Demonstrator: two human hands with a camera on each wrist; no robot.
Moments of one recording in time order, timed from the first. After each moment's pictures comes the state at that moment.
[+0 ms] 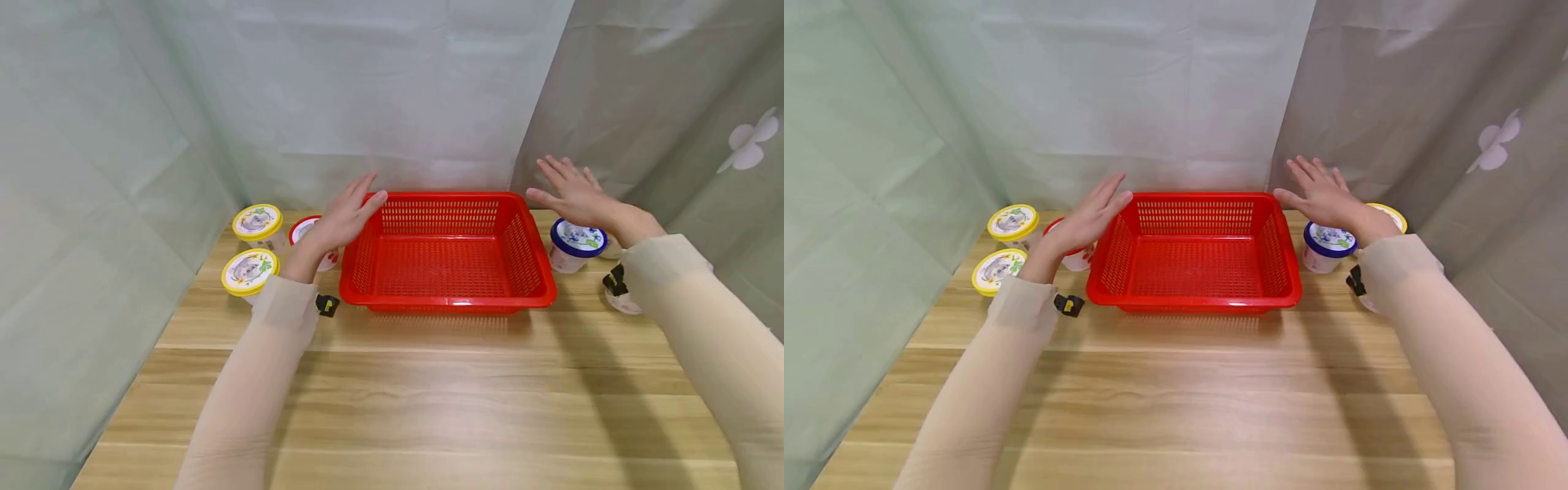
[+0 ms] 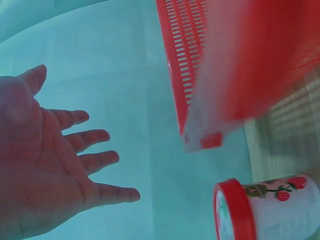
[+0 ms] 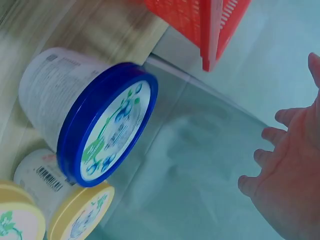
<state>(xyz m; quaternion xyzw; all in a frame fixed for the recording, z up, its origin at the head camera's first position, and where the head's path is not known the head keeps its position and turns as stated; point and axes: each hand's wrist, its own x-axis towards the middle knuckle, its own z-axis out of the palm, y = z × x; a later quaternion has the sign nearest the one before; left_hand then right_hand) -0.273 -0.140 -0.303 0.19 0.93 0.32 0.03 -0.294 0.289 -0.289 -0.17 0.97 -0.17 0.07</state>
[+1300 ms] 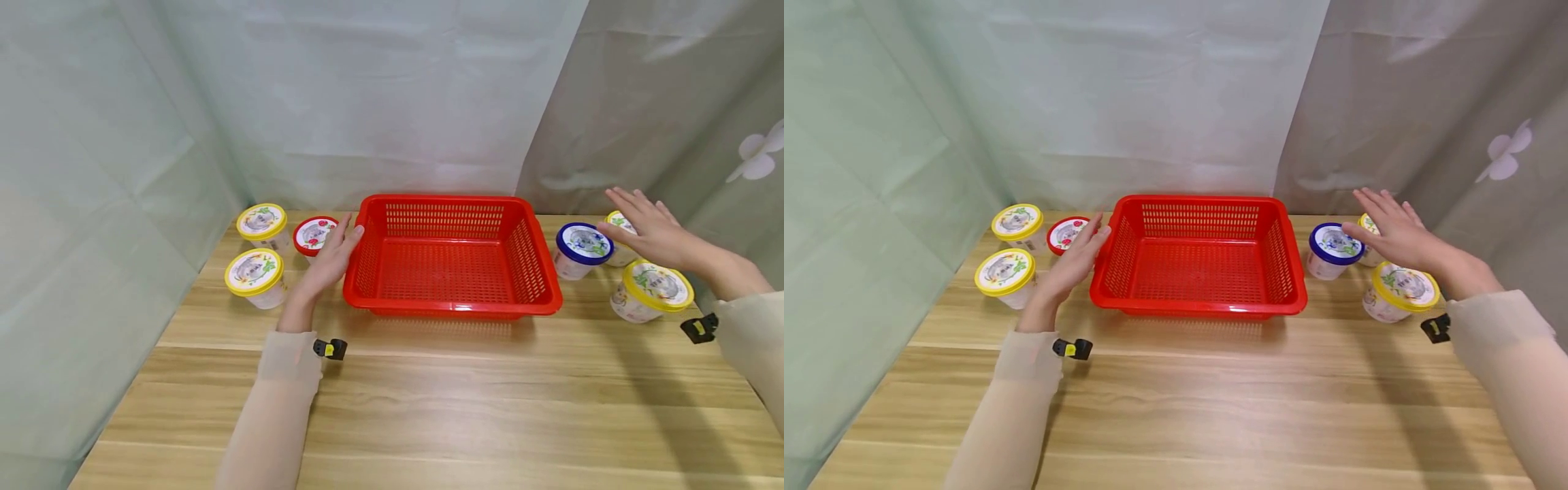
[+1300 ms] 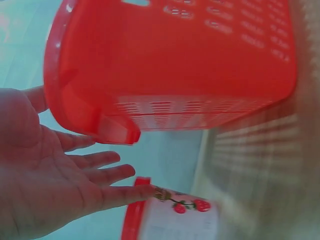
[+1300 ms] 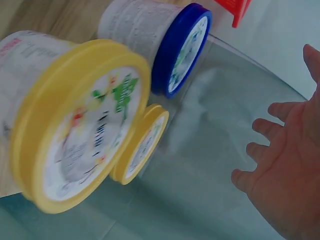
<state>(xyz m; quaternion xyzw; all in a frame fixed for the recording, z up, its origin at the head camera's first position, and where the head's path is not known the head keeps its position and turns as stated) -0.226 -0.161 -0.363 0.06 0.84 0.54 0.07 -0.238 0.382 -0.308 -0.16 0.97 -0.17 0.06</state>
